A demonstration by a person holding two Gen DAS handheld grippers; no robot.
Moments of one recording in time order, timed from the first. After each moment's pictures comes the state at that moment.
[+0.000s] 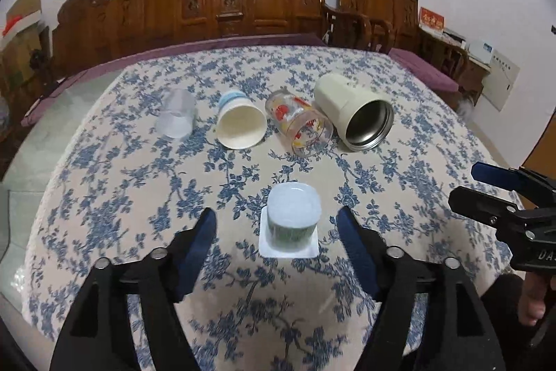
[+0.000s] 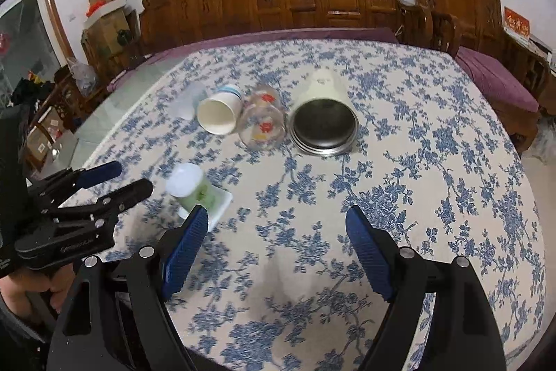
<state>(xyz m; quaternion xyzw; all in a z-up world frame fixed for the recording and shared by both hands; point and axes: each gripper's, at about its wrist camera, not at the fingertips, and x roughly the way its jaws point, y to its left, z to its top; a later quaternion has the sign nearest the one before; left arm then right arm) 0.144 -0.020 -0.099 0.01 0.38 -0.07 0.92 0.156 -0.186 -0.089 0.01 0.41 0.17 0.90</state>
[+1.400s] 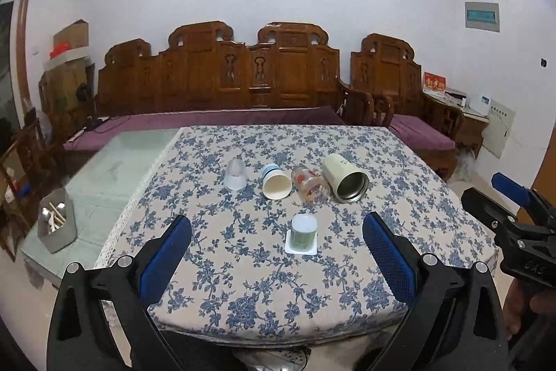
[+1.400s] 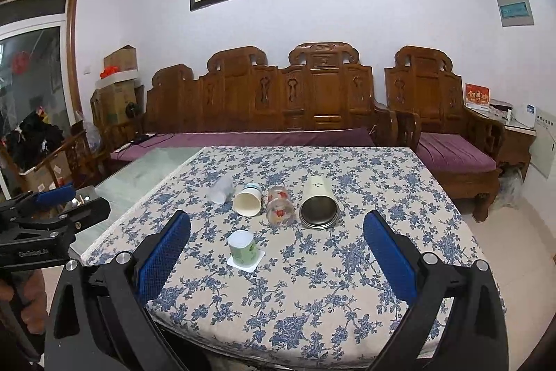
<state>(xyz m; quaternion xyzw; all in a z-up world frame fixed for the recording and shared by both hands) -0.017 0.010 0.025 0.00 0.25 -0.02 0.97 -0.008 -0.176 0.034 0.01 0.21 0.13 0.97</state>
